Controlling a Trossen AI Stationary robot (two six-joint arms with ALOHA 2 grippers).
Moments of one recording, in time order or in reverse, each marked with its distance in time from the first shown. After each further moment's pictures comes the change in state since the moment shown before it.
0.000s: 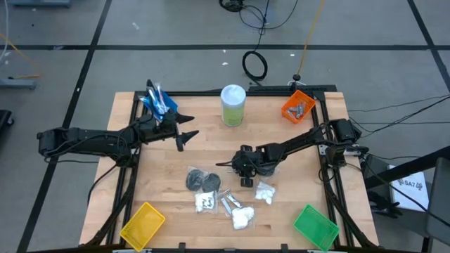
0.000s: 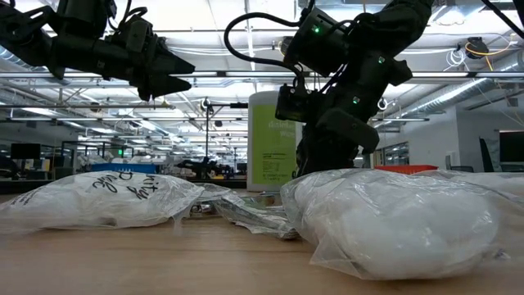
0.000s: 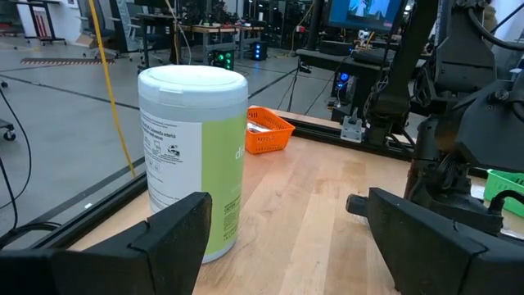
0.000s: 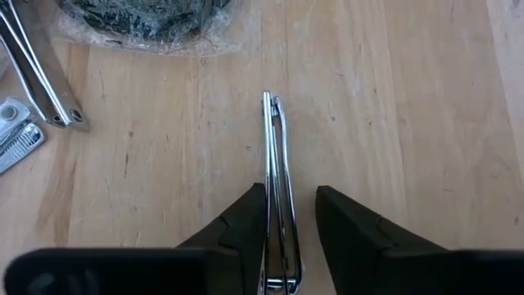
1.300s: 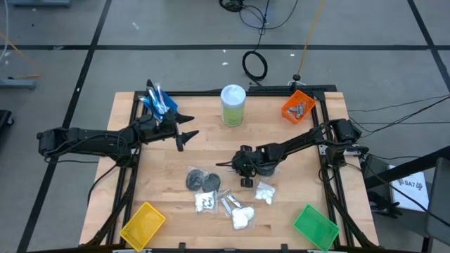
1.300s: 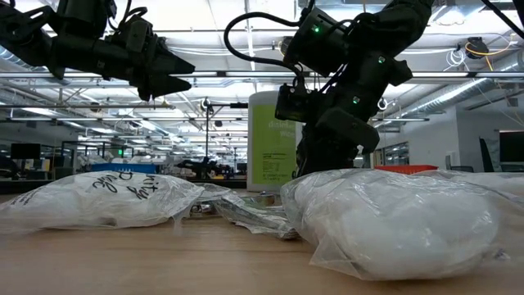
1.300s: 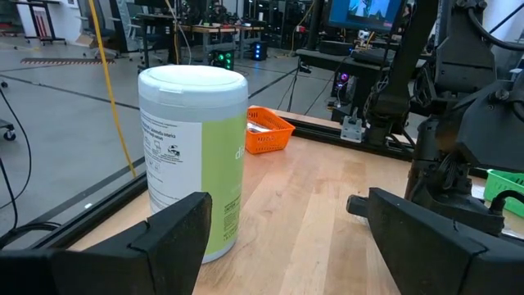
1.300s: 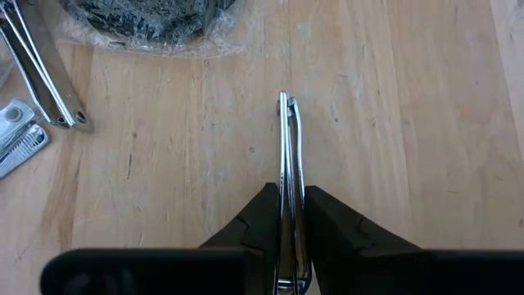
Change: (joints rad) left arm 0.000 0.000 0.000 0.000 0.000 0.000; right arm 0.000 0.000 0.000 0.013 -0.002 0.000
